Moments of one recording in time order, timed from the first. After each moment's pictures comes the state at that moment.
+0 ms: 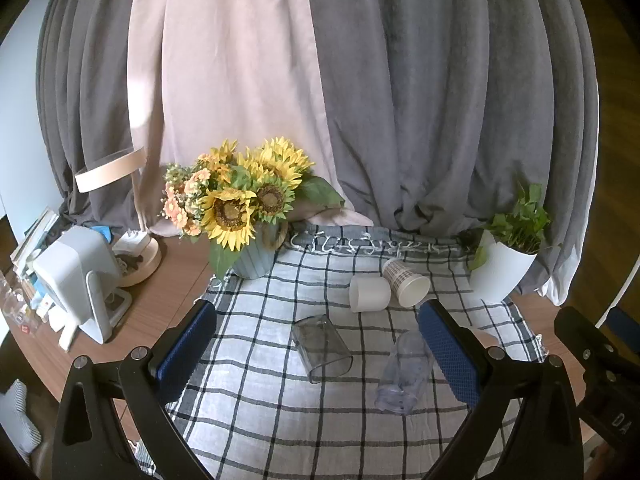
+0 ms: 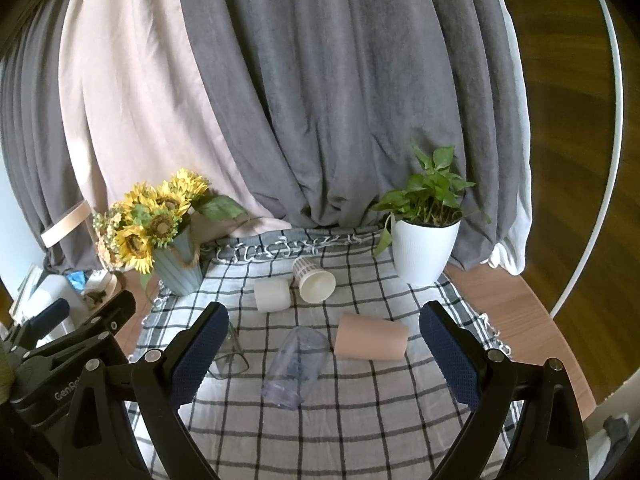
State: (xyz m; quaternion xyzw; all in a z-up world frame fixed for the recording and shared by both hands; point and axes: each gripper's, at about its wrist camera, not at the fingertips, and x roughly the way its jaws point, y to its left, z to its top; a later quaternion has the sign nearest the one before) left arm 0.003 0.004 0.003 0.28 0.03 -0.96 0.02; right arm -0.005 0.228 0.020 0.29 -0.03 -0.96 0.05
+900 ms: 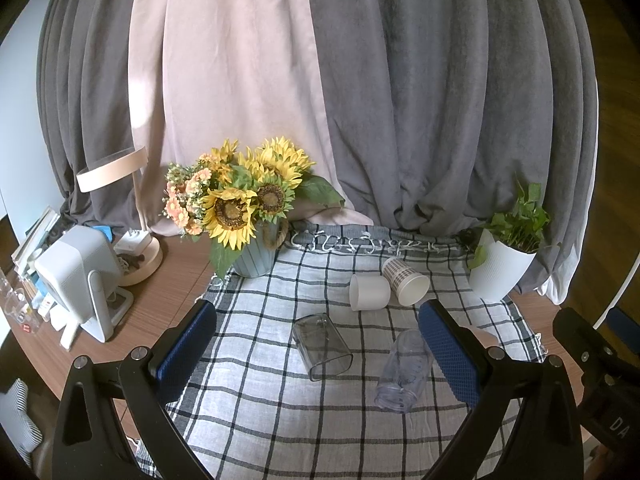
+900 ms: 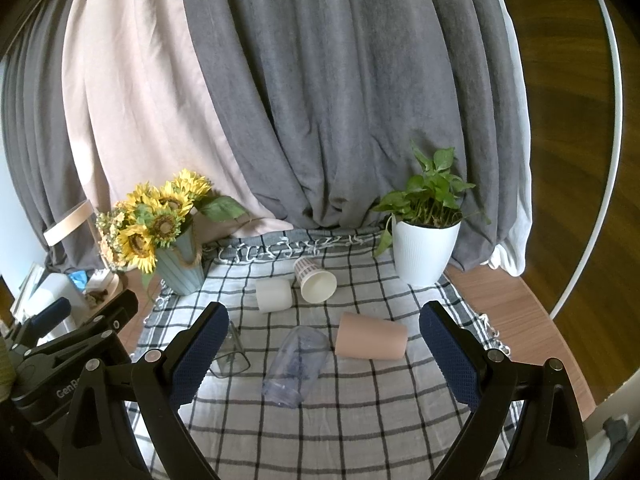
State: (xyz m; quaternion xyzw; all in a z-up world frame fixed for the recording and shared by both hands) left arm 0.004 0.004 0.002 0.28 0.04 -0.96 0.04; right arm -0.001 0.228 0.019 0.28 -0.03 -0.96 0.05
